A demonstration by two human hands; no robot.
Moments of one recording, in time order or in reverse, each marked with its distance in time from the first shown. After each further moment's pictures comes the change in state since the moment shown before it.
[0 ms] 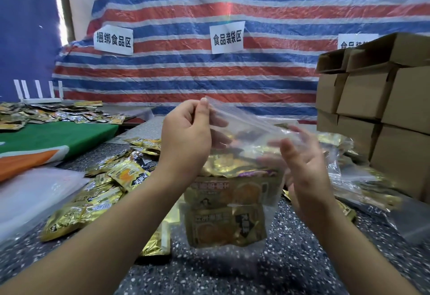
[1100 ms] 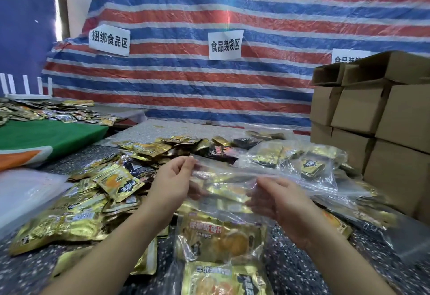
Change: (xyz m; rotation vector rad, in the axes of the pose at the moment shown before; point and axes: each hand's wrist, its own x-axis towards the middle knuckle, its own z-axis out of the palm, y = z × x) left_hand -0.007 -0.096 -0.034 0.008 -0.109 -0.413; right_hand 0.012 0.030 -0.009 -0.235 -0.028 0.496
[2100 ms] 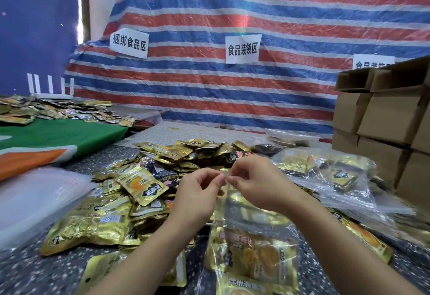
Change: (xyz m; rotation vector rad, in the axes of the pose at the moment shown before) left_hand 0.000 -0.015 -0.012 0.173 0.052 0.218; right_hand 0.045 -0.034 0.079 -1.030 -0.175 -0.496
